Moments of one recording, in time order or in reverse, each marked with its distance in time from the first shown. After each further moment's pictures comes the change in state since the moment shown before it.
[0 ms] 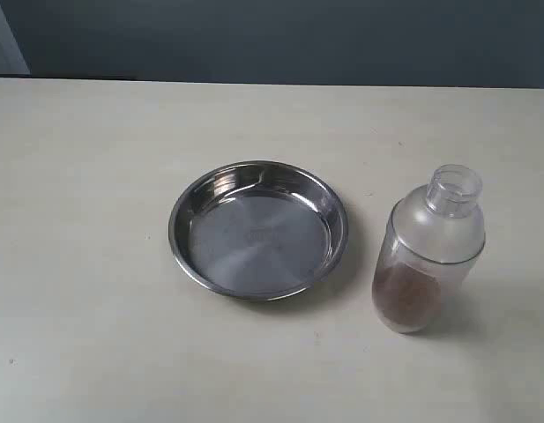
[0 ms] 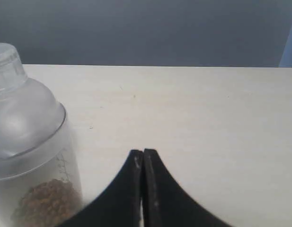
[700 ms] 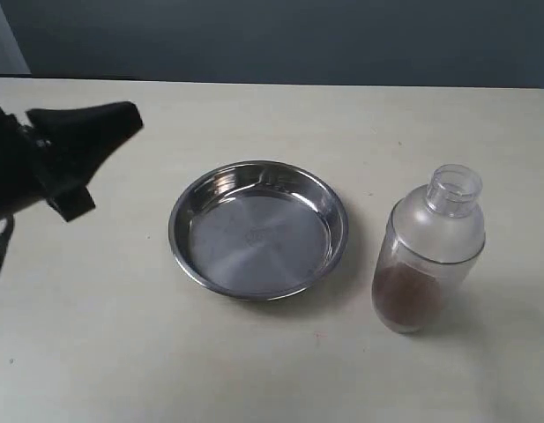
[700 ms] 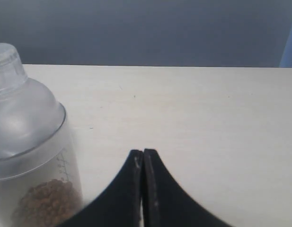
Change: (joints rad) left arm -0.108 1.231 -0.238 1.431 -0.979 -0.687; right arm 0.000 0.000 0.000 0.000 0.000 0.000
